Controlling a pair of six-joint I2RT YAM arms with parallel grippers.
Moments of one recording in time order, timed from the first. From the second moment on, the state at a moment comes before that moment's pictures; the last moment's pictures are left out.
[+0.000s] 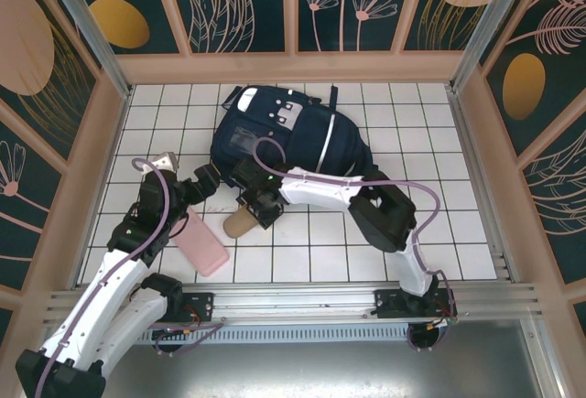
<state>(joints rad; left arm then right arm) -0.34 0.70 0.61 -0.43 -0.11 -0.71 1.06 2.04 1.55 -0.66 -0.06 1.72</state>
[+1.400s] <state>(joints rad) -0.65 2.23 1.73 -0.16 0.43 -0.69 0.34 0.60 0.59 -0.68 0.17 1.08</state>
